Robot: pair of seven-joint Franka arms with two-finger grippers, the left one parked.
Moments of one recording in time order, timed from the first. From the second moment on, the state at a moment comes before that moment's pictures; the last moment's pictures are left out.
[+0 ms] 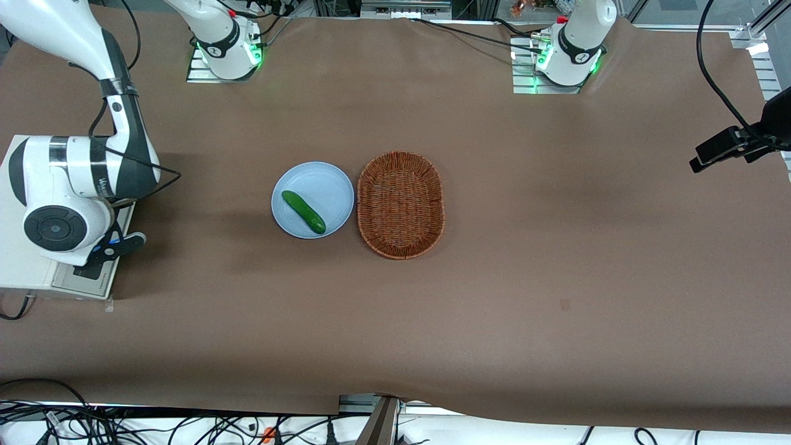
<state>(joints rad) 0.06 0.49 -0.07 -1.56 -0.48 1.62 -0.37</state>
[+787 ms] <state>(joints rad) 0.02 0.49 -0.07 -1.56 -0.51 1.64 -0.46</state>
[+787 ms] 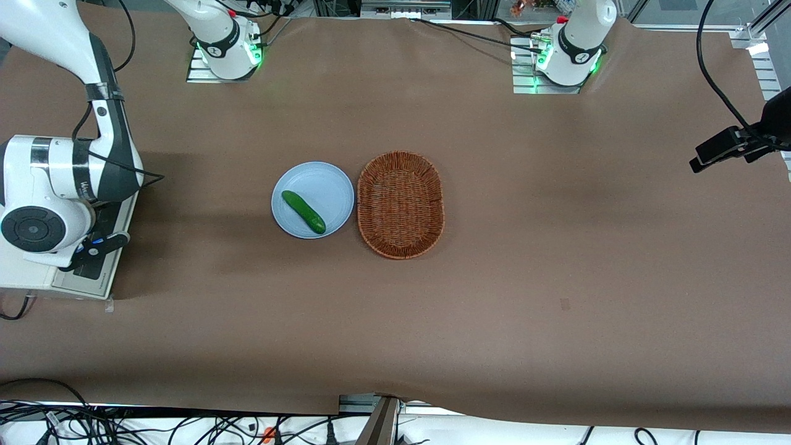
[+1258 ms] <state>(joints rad) 0.00 0.49 -0.07 -1.57 -0.51 1.68 -0.49</state>
